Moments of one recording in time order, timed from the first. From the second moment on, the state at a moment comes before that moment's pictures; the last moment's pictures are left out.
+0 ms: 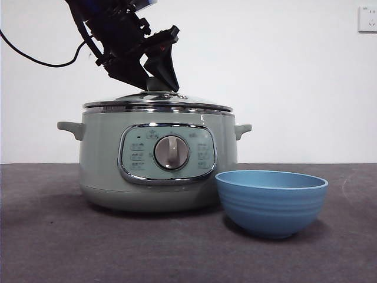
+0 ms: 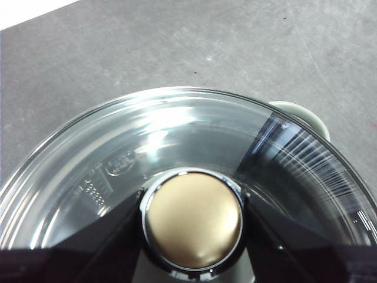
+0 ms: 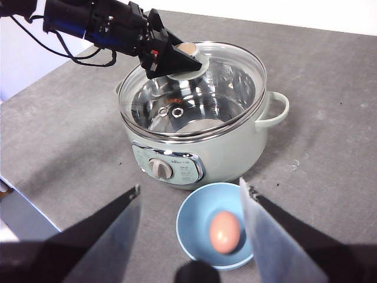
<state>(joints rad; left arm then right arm) -0.50 1.66 1.34 -0.28 0.13 0.08 0.65 0.57 0.90 -0.74 -0.05 0.11</state>
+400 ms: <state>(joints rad) -0.52 1.67 1.34 -0.30 0.11 0.07 0.65 0.57 0.90 -0.74 -0.05 0.11</state>
